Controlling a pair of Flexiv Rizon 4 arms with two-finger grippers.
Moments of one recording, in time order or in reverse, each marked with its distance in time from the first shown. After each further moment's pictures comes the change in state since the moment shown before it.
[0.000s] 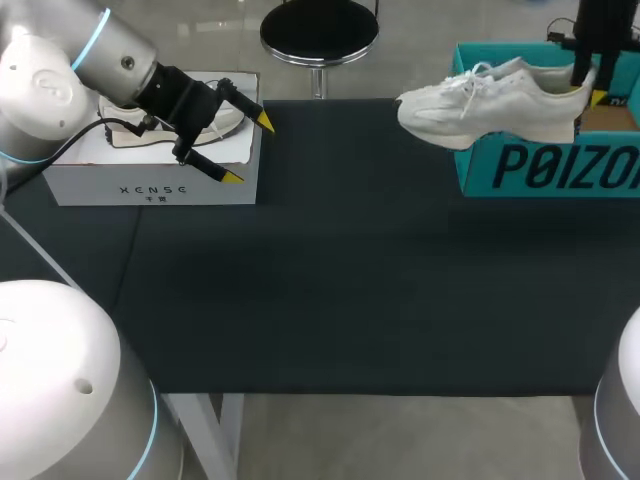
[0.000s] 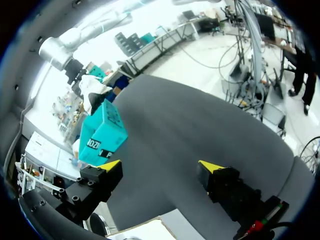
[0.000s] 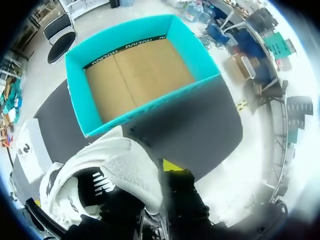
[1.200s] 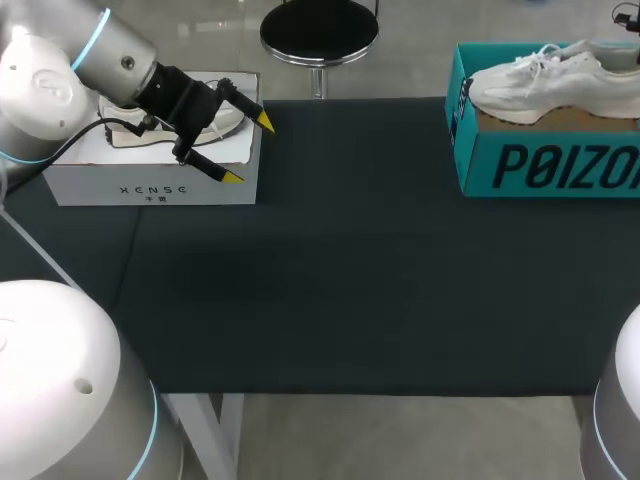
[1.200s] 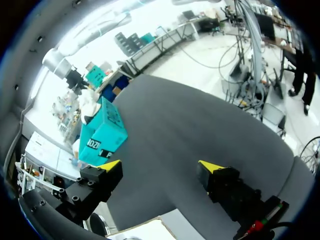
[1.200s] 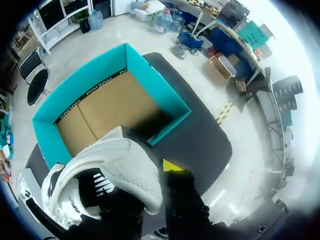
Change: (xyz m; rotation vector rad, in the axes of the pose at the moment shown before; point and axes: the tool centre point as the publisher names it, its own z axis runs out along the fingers) left arm 0.000 0.000 0.000 0.000 0.000 0.000; right arm -0.069 0.117 0.020 -0.125 -0.079 0.188
